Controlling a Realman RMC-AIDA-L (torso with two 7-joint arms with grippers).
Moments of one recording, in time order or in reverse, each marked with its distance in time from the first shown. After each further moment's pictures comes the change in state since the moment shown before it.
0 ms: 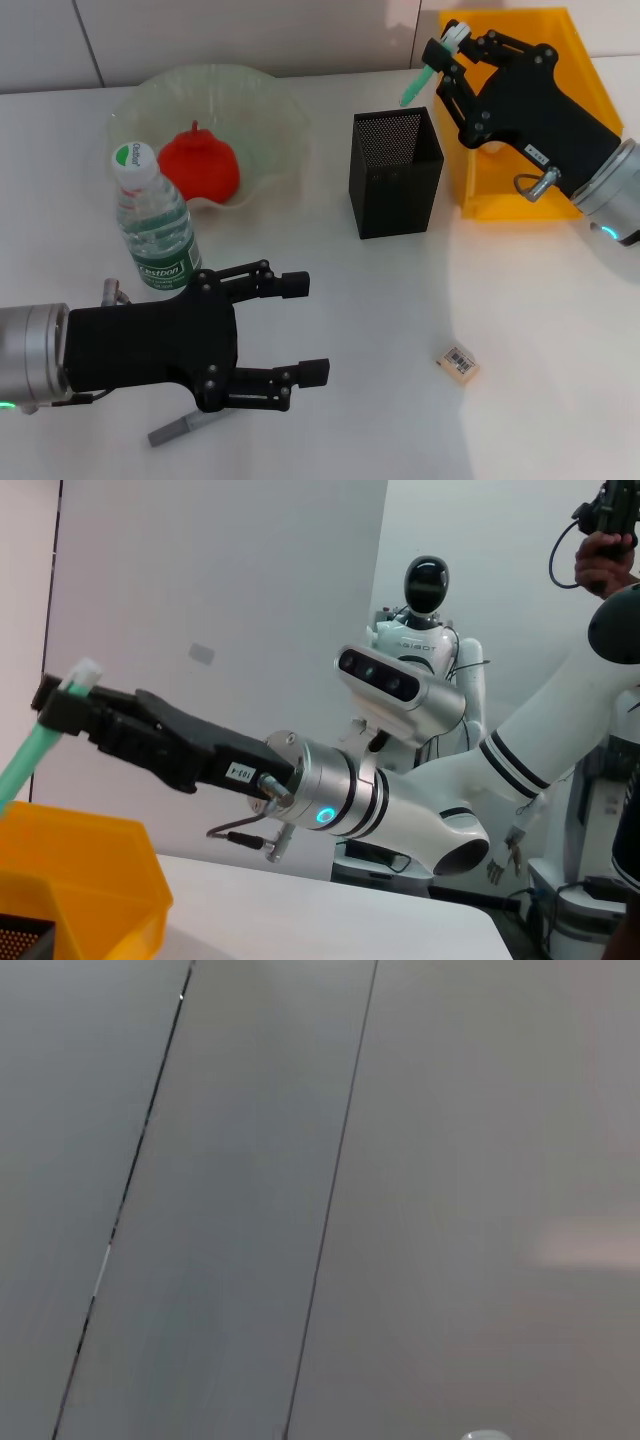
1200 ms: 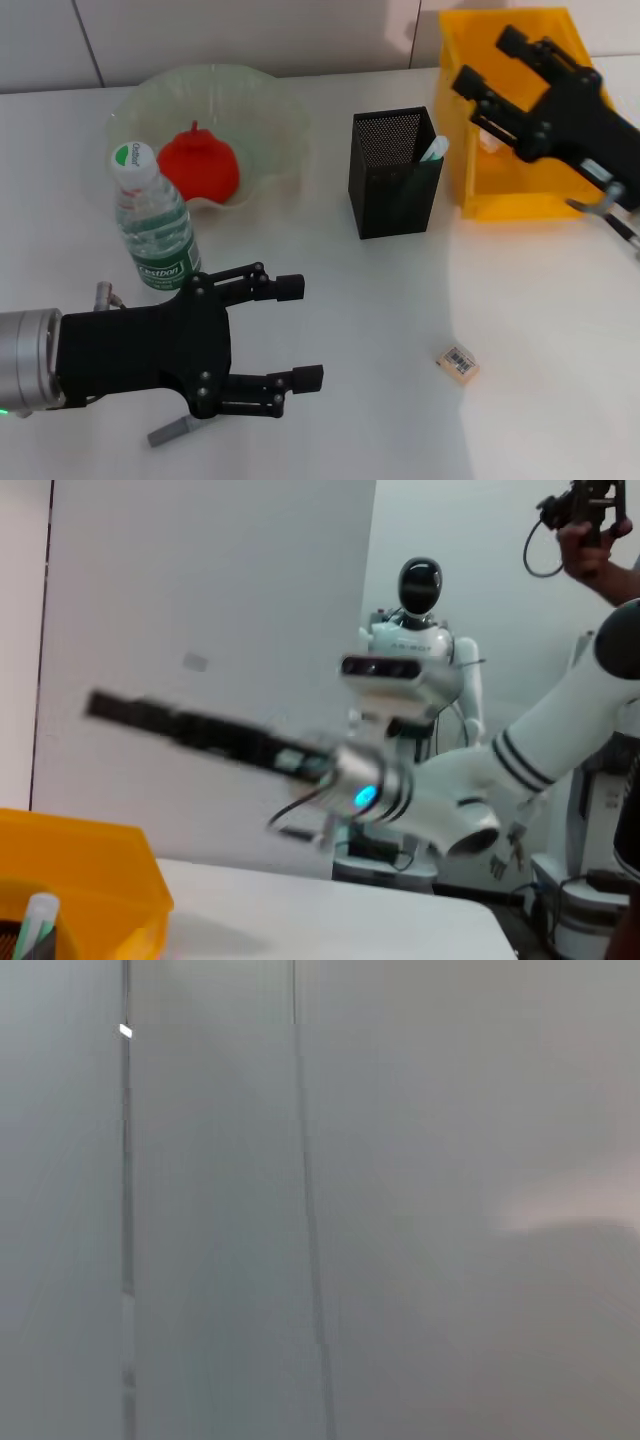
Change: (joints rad) left arm 0.011 0.005 0.001 0.003 -0.008 0.013 0.031; right arm -0.096 -0.005 -0.049 -0.132 0.004 -0.071 0.350
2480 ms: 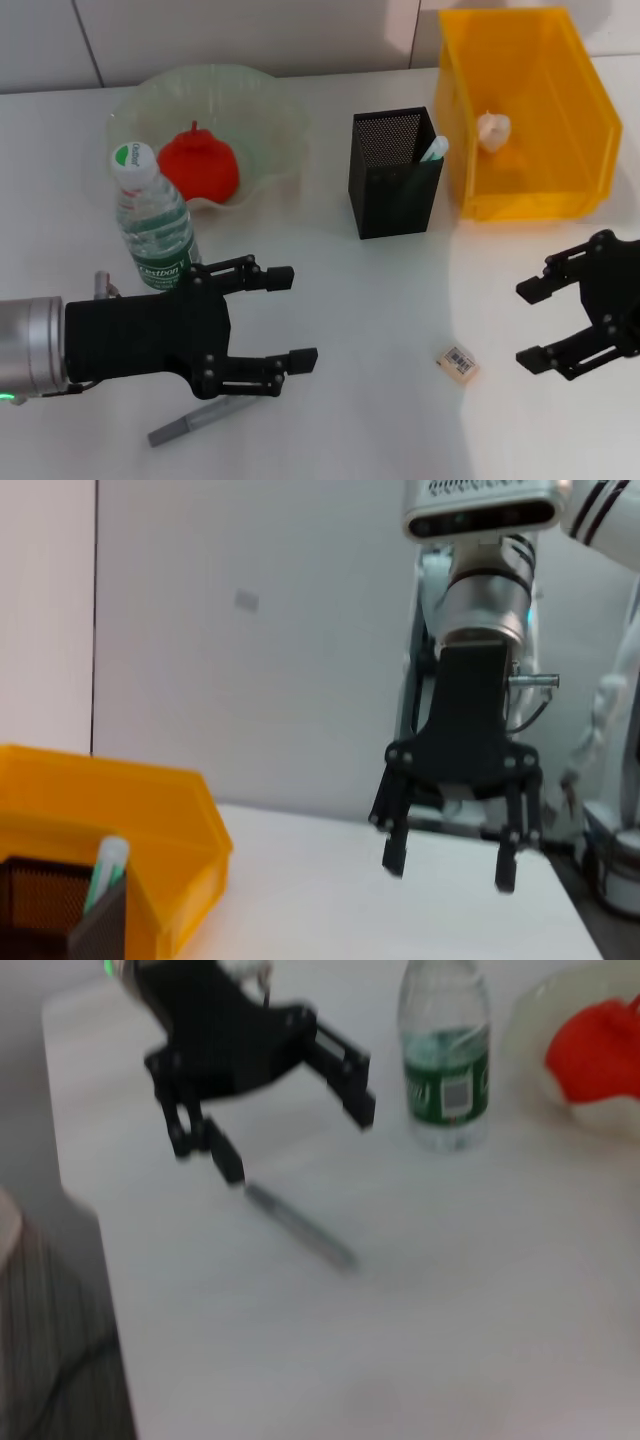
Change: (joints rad) left arm 0.041 0.001 0.054 0.118 0.026 -0.123 -0.072; right arm -0.108 -0.007 -0.572 -1.347 -0.736 -0.397 1.233
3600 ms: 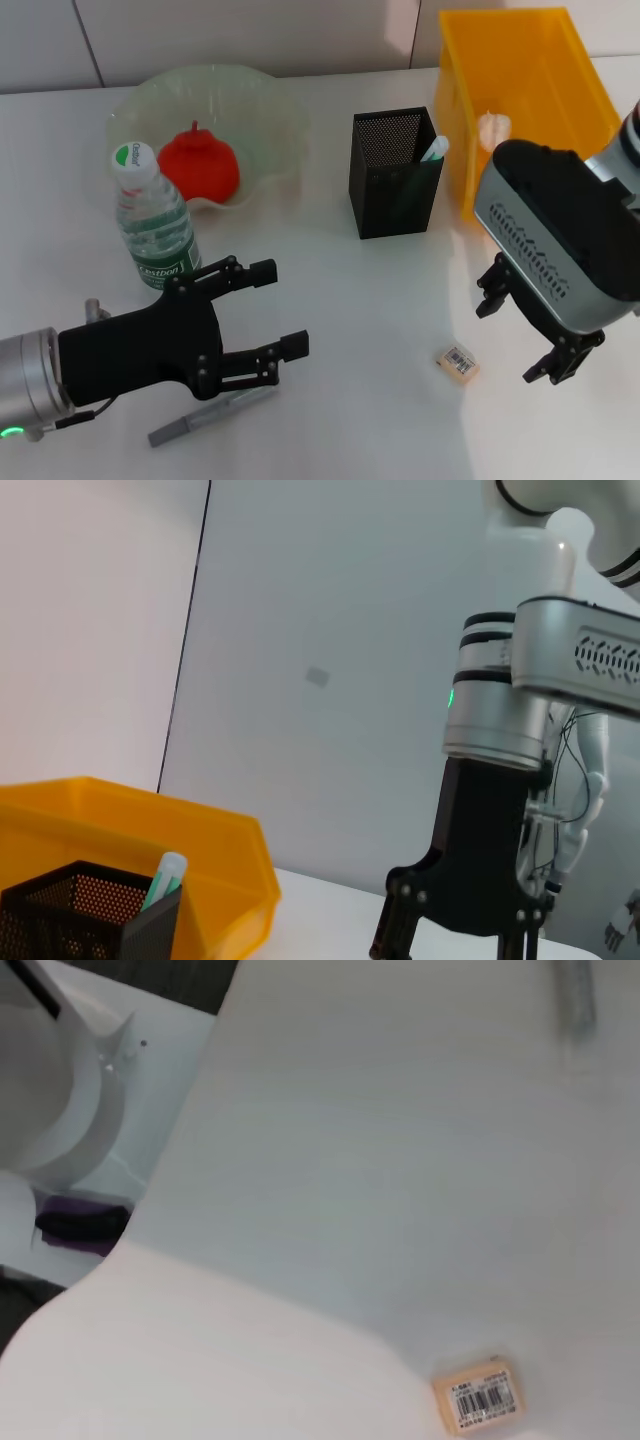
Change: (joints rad) left arm 0.001 -0.012 -0.038 -0.265 -0.146 0.011 0.165; right arm 0.234 -0.005 -0.528 0.080 -0.359 0.097 -0.334
